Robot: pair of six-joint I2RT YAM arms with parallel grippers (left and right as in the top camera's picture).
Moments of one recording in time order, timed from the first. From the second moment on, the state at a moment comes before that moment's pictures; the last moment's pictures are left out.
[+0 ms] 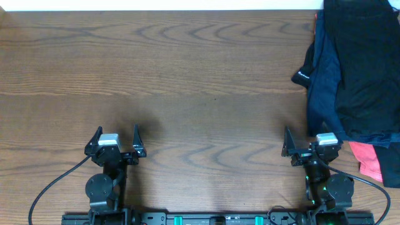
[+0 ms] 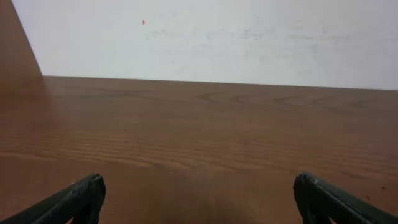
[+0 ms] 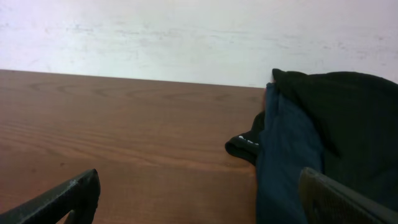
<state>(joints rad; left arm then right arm) 0.07 0.01 0.02 -0.11 0.05 -0.04 0.06 0.01 0.01 -0.07 -0.05 -0.01</state>
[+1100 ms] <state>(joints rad) 0.07 0.01 0.01 0.07 0.04 -0.12 0.06 0.01 0.01 0.54 0.18 -0.03</state>
